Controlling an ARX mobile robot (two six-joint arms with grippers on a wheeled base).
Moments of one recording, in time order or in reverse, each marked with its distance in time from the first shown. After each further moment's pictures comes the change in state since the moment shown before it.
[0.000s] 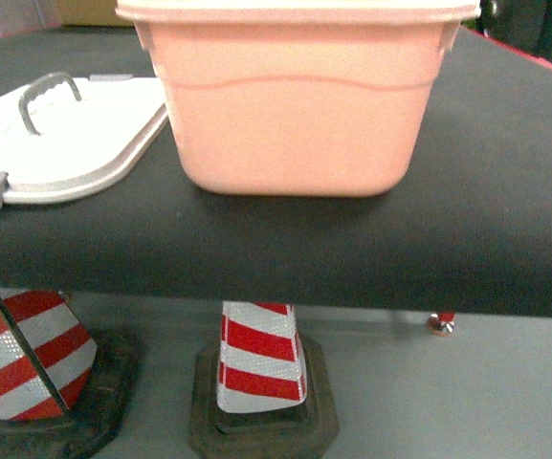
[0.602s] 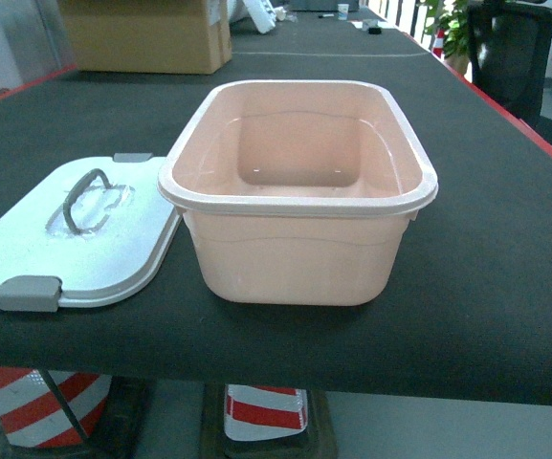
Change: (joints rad) left arm 0.000 0.000 0.000 -0.003 0.001 0.001; right arm 0.000 0.000 0.000 -0.001 0.000 0.001
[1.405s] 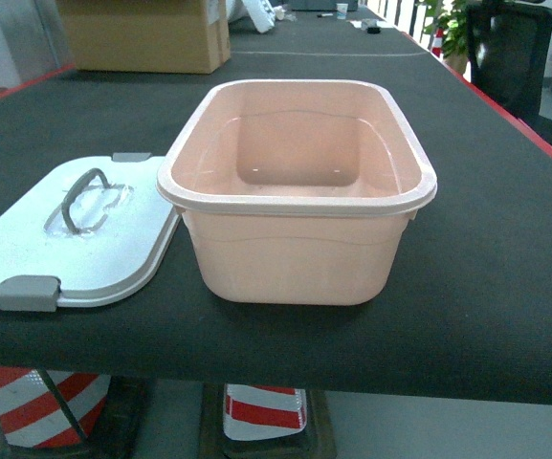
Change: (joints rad) left arm 0.000 0.000 0.000 0.004 0.000 0.000; right arm 0.000 0.000 0.000 0.000 0.000 0.000
